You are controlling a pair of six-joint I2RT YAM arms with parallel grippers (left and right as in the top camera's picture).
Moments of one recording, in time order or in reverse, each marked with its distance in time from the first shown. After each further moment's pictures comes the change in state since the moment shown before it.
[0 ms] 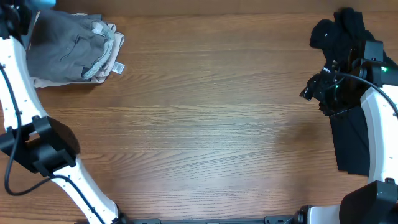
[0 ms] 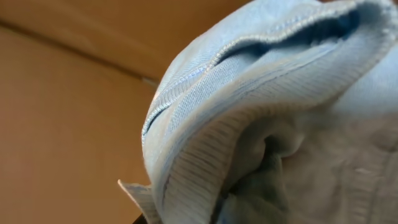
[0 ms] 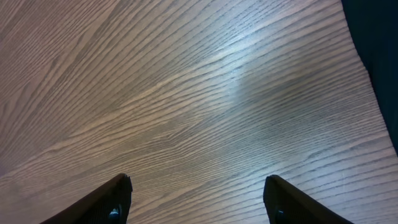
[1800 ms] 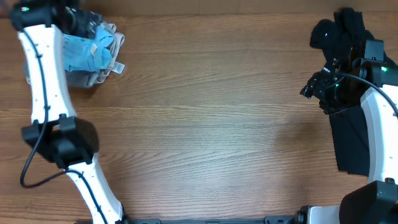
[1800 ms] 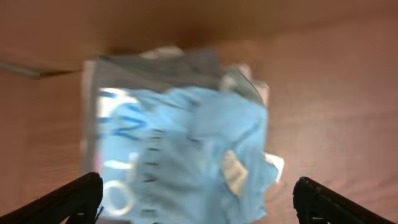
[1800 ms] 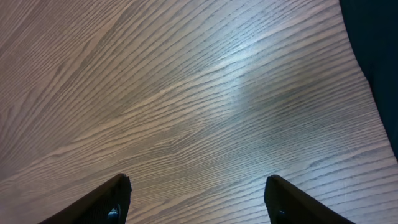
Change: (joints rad) left arm -0.223 -0.018 0.095 -0.424 0.105 -0.365; right arm 0.000 0.000 0.000 0.027 0.000 0.000
